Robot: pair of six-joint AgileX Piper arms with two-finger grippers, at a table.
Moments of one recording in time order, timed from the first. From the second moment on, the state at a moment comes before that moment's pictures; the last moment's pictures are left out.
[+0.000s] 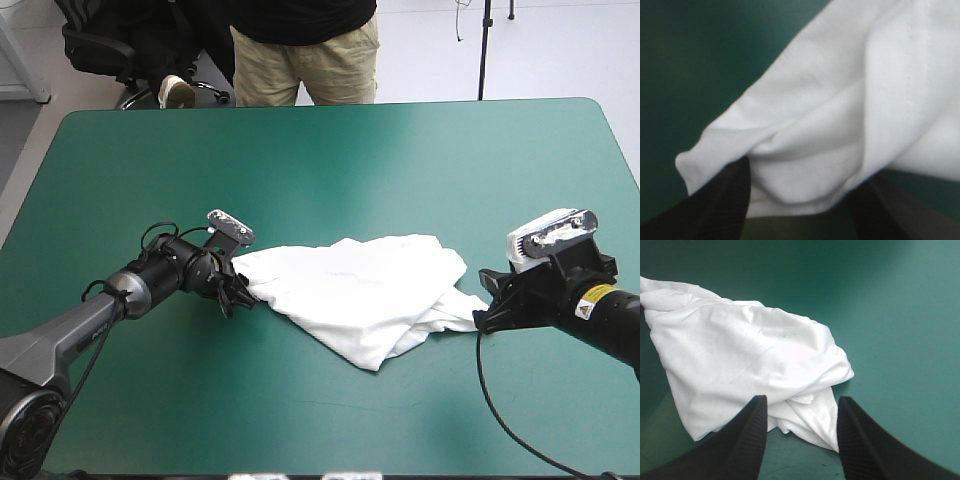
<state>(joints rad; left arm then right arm) -0.40 1.58 -0.92 0.14 0.55 0.14 0.31 0.81 -1.02 0.13 0.92 -0.16</state>
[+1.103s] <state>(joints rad) -0.36 1.61 -0.94 0.09 0.55 0.11 0.31 1.27 -0.82 -0.08 0.85 -0.06</state>
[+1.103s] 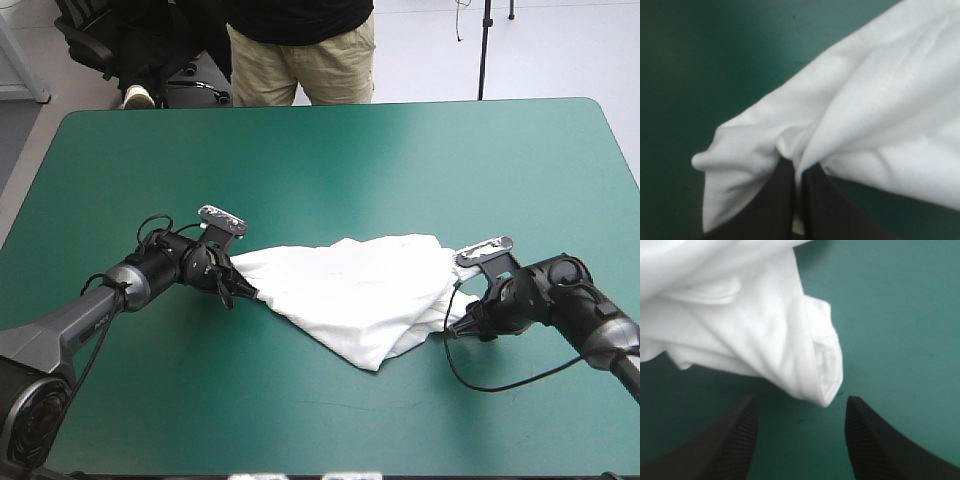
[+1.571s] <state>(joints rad) -0.36 1.61 -0.94 0.09 0.56 0.11 0.20 1.48 -0.83 0.06 0.83 -0.22</state>
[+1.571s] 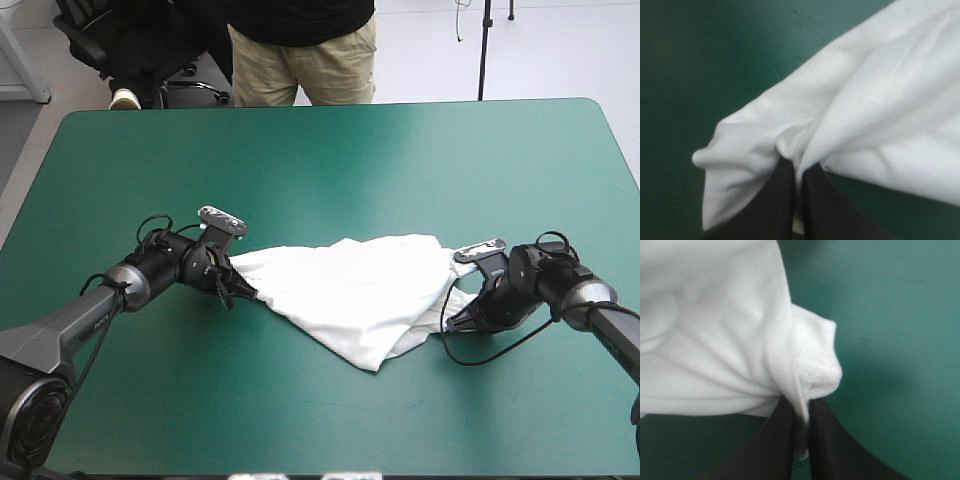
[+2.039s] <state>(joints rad) -0.35 1.35 -0.99 -0.10 1.09 0.28 0.20 1.16 -0.86 0.25 1.18 -0.40</state>
